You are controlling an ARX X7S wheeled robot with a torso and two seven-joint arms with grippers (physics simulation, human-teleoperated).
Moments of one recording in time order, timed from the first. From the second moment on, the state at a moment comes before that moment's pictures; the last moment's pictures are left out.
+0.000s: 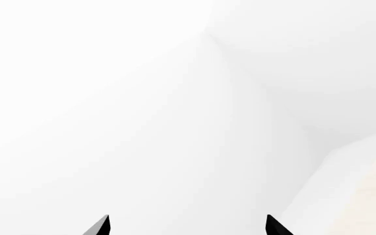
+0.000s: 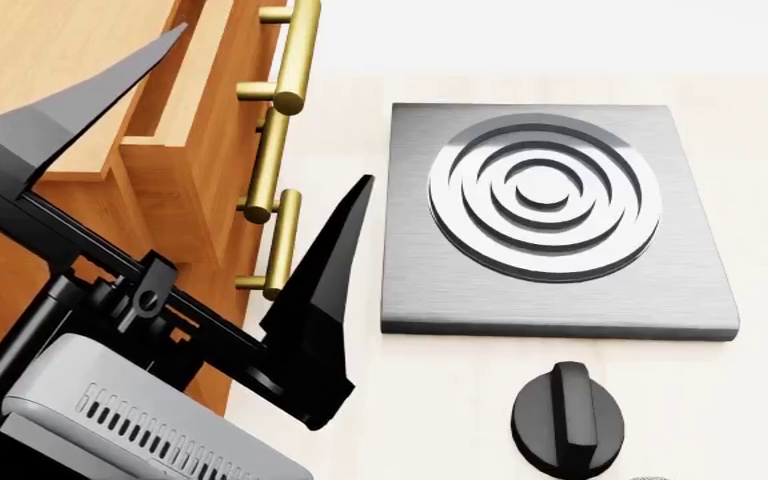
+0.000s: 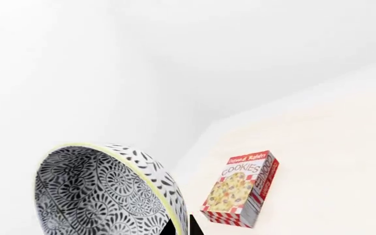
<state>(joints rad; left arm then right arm) -0.92 -0.47 0.89 0.72 0.00 -0.63 -0.27 -0.45 0.79 0.63 -0.62 1.38 -0.33 0.84</state>
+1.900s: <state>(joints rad) -0.86 -0.50 0.88 0.68 0.00 -0.55 -0.31 -0.27 0.83 0.50 -0.56 1.90 -0.23 1.05</state>
